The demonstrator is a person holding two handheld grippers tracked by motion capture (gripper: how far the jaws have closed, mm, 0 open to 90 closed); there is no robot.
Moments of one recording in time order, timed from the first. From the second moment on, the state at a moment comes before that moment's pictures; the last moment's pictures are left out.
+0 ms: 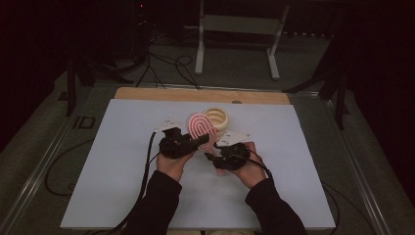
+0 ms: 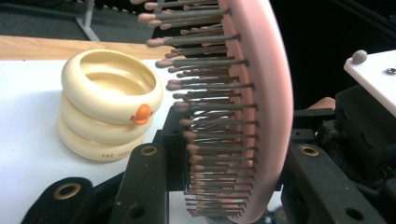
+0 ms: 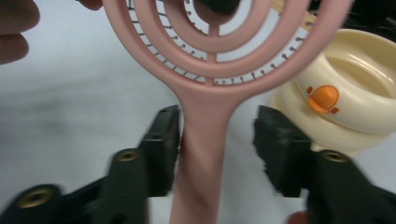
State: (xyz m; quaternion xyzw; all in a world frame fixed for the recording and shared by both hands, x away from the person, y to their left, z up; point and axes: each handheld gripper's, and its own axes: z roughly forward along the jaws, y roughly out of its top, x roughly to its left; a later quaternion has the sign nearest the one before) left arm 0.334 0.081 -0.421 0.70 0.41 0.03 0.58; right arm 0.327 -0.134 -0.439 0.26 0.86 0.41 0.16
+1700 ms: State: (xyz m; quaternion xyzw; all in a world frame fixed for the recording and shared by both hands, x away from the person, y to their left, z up) left arm 0.394 0.079 -0.353 0.69 0.40 0.13 0.59; right arm 0.291 -0.236 -0.476 0.40 0.77 0.45 0.20
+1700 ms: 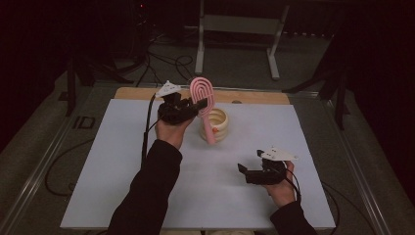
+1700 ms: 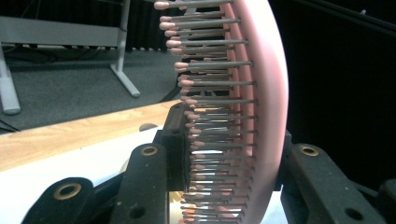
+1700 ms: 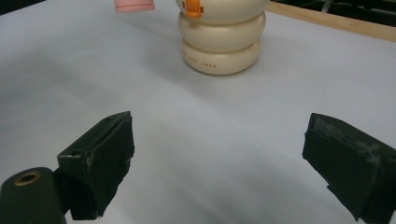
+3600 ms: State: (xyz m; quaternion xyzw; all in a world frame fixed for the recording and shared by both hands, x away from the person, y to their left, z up) left arm 0.462 0.018 -0.376 0.68 0.42 0.20 0.56; right arm 0.289 -0.242 -0.473 0.40 0.76 0.47 0.19
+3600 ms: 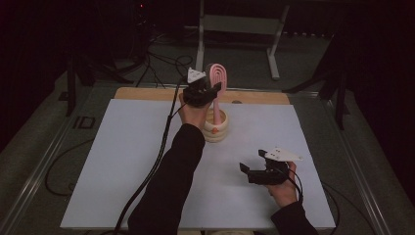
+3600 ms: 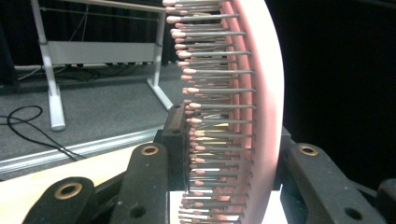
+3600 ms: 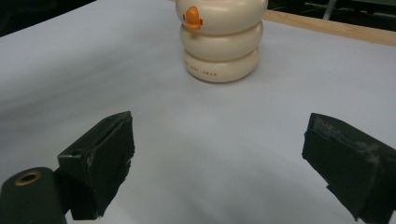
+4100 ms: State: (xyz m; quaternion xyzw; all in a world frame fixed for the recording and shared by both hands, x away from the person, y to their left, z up) left arm 0.460 0.009 -0.413 0.68 0.44 0.19 0.56; right arm 0.288 -0.242 -0.473 0.40 0.76 0.47 0.19
